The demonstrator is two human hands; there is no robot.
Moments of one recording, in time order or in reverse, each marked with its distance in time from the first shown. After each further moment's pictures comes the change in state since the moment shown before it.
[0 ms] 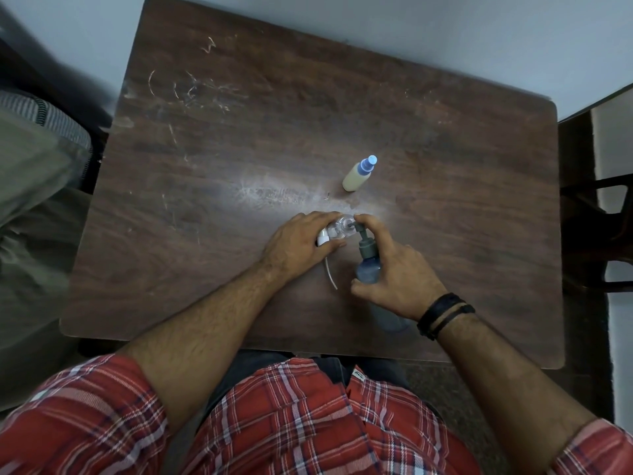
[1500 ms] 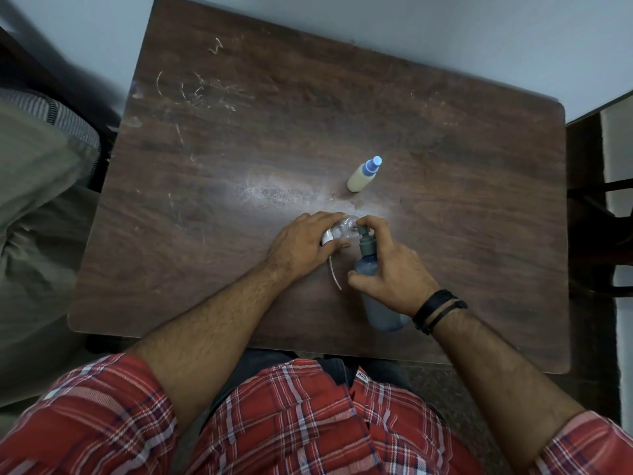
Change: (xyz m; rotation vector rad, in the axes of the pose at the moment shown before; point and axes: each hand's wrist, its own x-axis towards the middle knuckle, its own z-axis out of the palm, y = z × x) left_hand 0.000 0.002 0.001 0.016 -0.010 0.005; right_hand 0.009 -0.004 0.008 0.116 0.001 0.036
